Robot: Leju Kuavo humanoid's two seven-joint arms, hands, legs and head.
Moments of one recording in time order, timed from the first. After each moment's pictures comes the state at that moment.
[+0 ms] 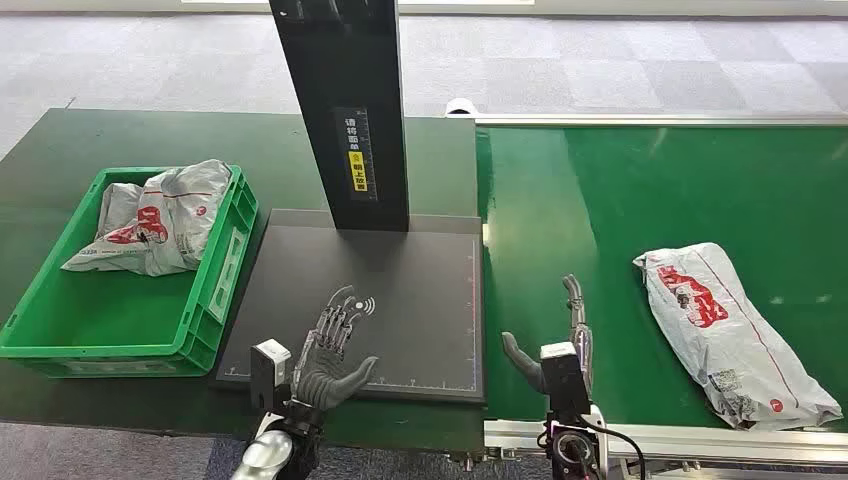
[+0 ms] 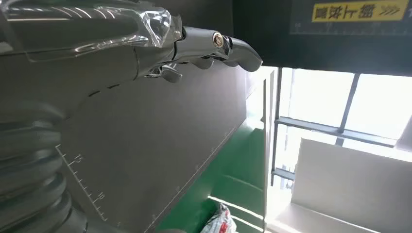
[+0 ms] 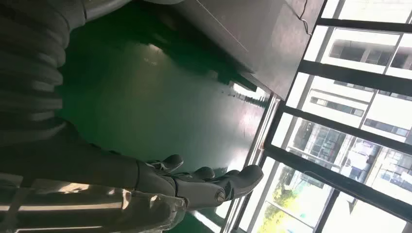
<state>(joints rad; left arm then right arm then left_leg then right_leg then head) -0.15 -0.20 -0.33 -1.05 0.07 -0.04 -0.63 -0.13 0.18 0.05 -0.94 0.41 -0.35 -0.64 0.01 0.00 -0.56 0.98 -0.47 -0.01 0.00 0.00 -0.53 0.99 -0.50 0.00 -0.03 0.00</state>
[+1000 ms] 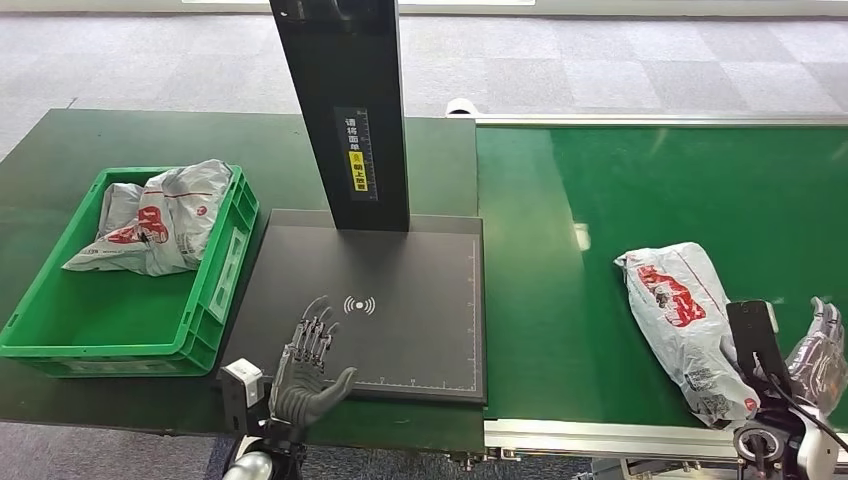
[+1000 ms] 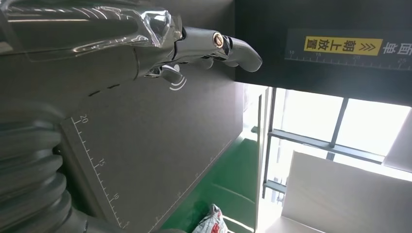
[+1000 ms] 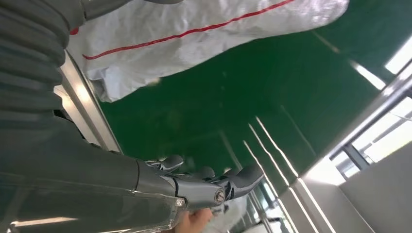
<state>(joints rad) -0.03 -0.19 -0.30 -1.19 0.08 -0.04 -0.61 -0.19 -0.15 -0.41 -1.04 0.80 -0.28 -0.02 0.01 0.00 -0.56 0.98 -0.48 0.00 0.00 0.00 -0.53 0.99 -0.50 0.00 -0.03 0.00</state>
